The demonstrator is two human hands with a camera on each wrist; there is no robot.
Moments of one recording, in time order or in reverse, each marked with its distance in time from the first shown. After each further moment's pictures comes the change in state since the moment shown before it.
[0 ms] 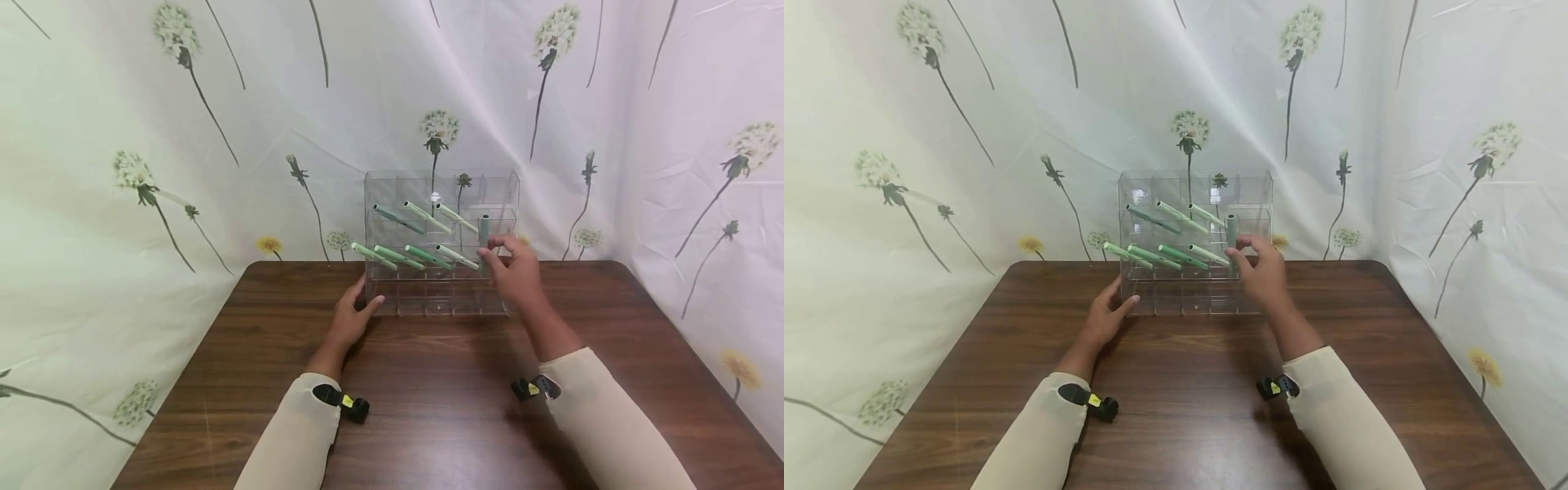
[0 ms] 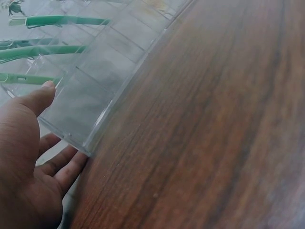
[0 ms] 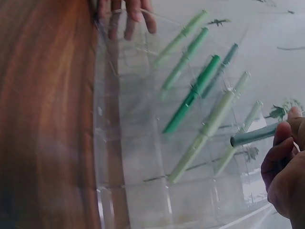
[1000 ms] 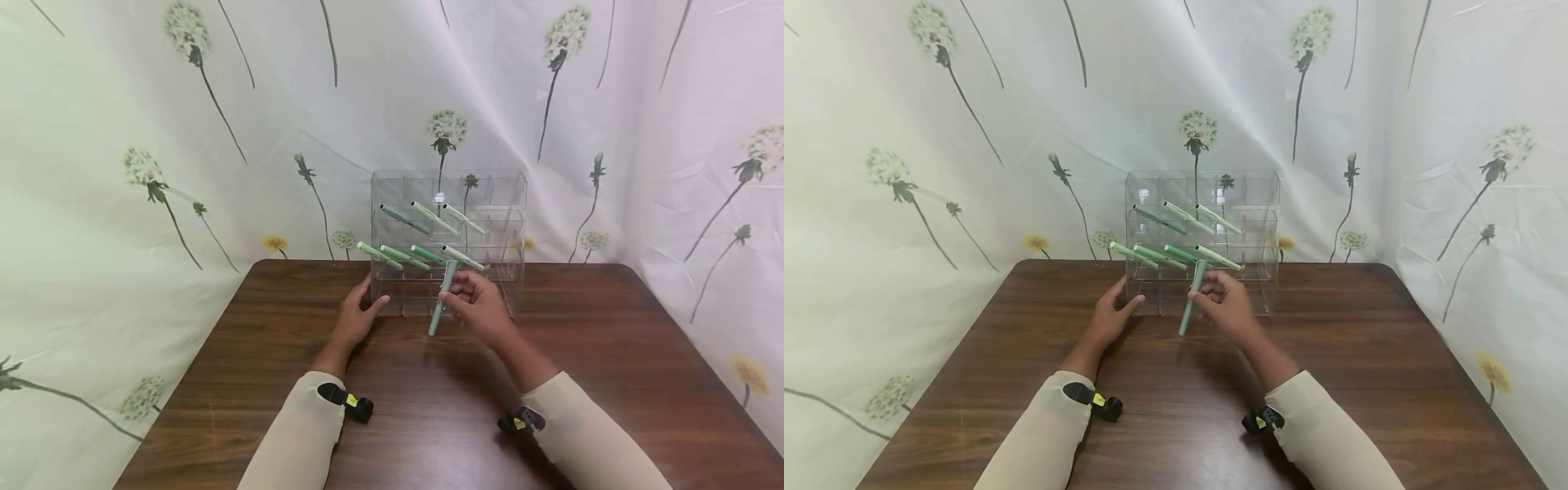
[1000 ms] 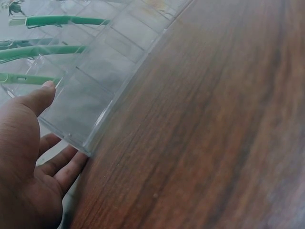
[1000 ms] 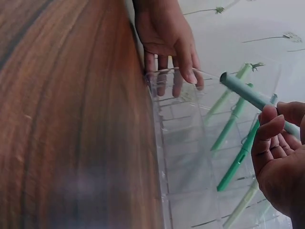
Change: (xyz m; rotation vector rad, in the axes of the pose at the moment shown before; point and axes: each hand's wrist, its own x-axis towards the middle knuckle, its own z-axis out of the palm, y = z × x) left_hand 0.001 -0.002 -0.001 0.002 0.001 0.016; right_hand -0.038 0.023 0.059 0.300 -0.295 0.089
